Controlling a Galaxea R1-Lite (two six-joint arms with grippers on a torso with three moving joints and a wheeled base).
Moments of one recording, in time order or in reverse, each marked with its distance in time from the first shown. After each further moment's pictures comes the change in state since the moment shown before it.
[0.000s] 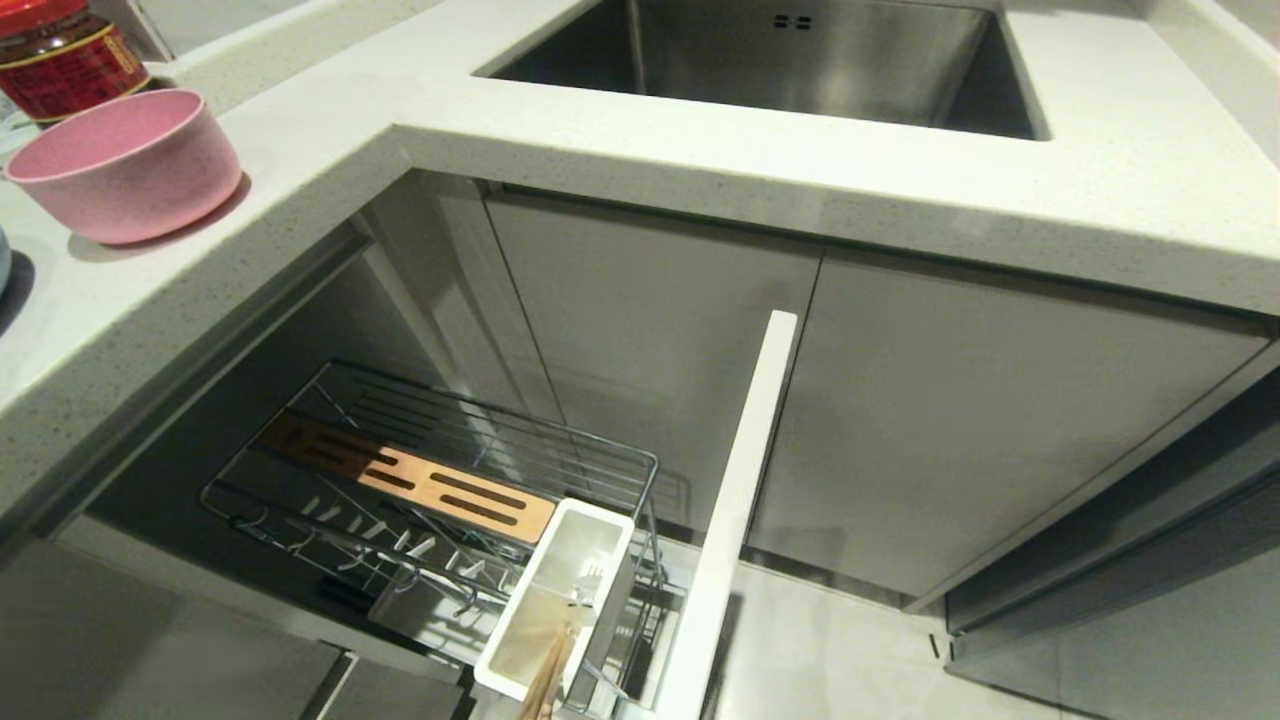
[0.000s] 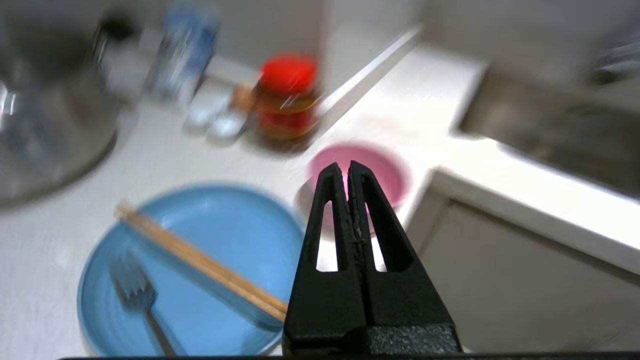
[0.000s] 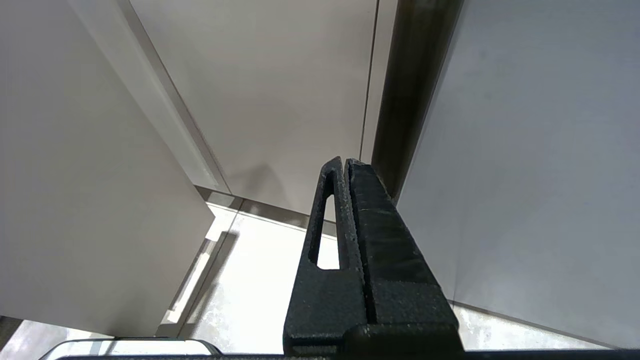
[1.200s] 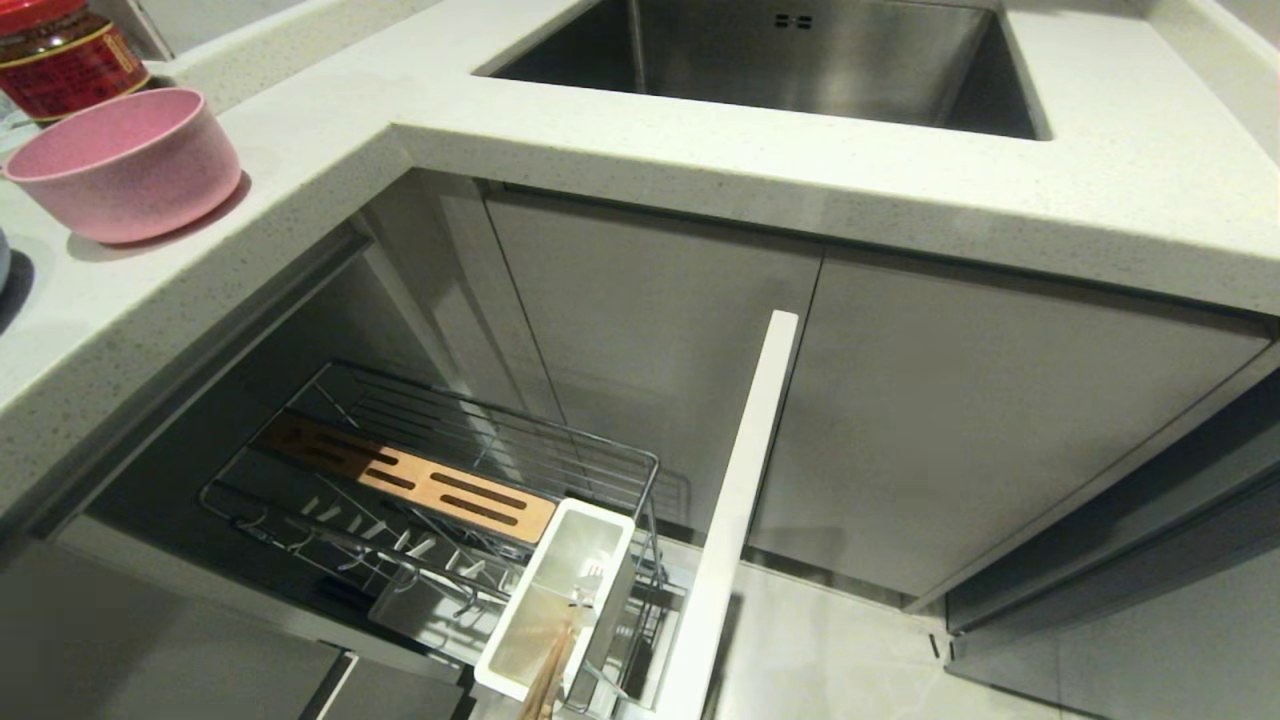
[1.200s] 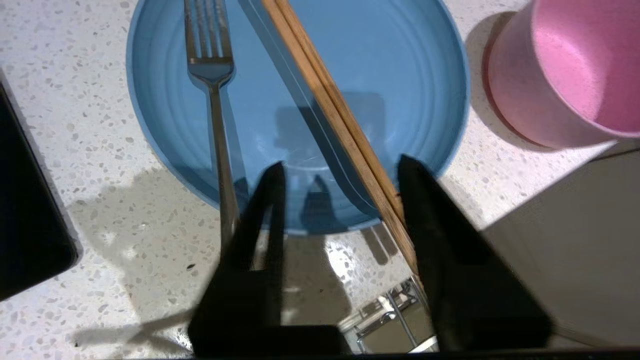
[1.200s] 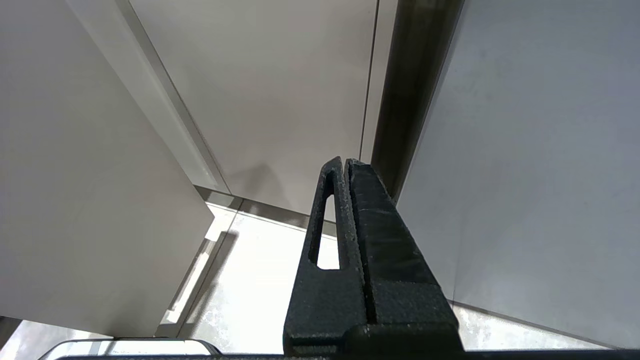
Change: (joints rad) left arm 0.074 0.257 -0.234 0.620 0.217 -0.434; right arm 0.000 0.000 0.000 0.000 0.000 0.000
